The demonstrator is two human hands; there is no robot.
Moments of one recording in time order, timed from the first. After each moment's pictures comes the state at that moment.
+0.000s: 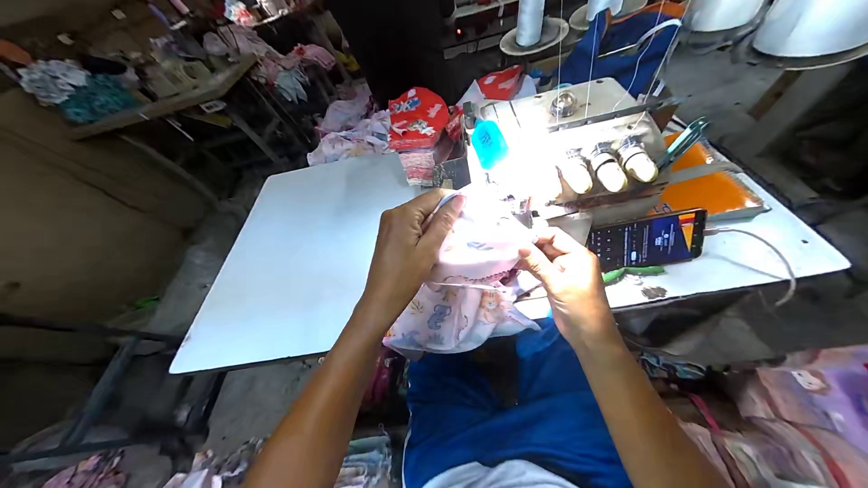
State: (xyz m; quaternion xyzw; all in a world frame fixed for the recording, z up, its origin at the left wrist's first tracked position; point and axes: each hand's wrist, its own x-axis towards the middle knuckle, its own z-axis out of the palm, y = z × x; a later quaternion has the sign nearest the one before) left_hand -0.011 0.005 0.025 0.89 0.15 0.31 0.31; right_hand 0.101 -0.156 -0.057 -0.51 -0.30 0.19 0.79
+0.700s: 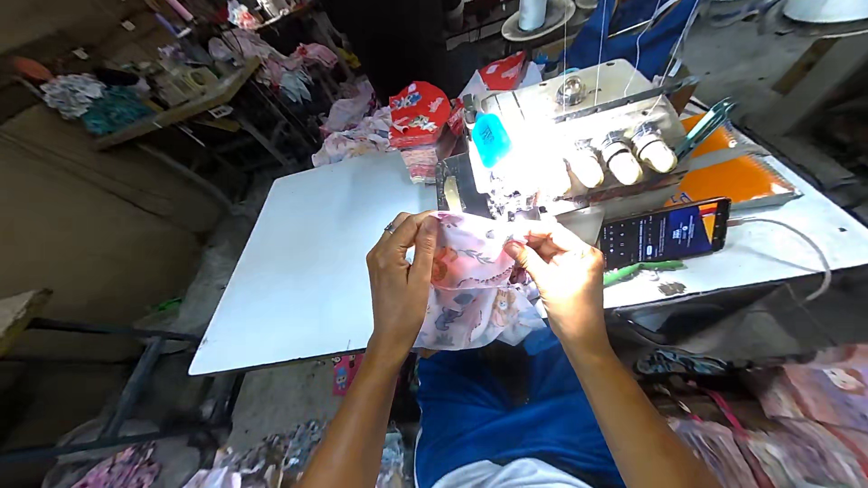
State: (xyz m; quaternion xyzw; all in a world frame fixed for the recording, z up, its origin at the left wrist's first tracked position) left_hand -0.032 -0.008 -0.007 0.86 0.19 0.41 0.26; right_hand 0.090 -0.140 -0.058 -0.56 -0.31 0.05 0.77
